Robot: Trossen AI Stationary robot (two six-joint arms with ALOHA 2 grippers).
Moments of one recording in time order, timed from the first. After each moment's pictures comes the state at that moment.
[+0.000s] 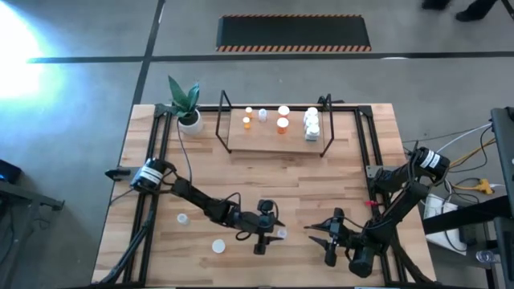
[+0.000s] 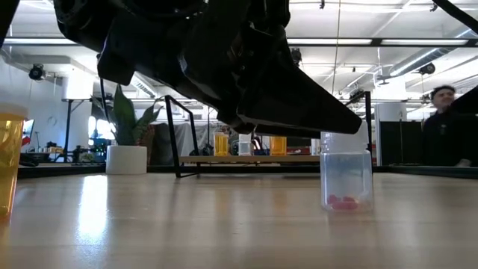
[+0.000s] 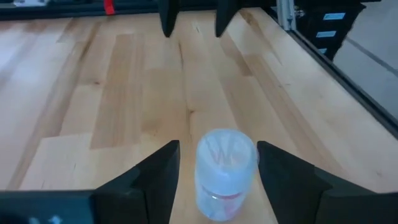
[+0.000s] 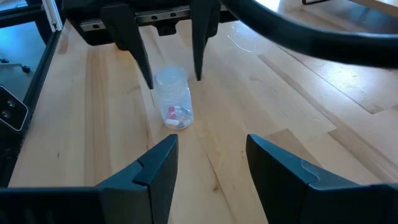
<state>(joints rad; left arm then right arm) -0.39 2.07 1.11 0.57 -0.18 -0.12 1.02 1.67 0.71 -0.07 1.02 1.11</state>
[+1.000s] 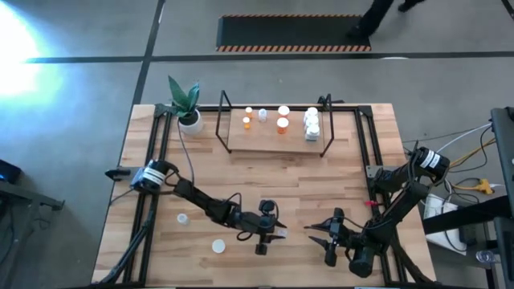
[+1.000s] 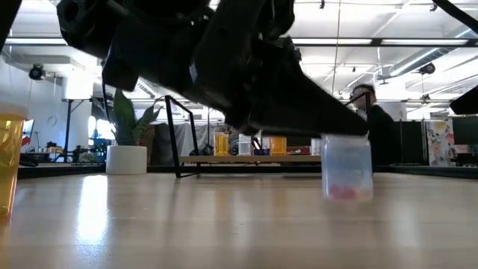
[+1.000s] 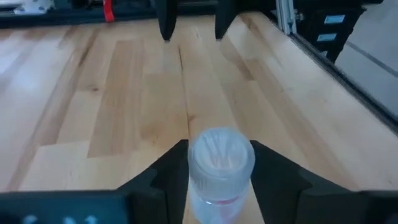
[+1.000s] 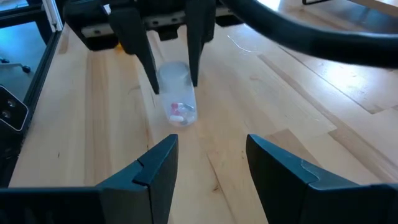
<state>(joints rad) -0.39 2.10 1.12 0.62 -0.18 -0.10 1.02 1.67 0.71 -0.07 1.02 1.11</state>
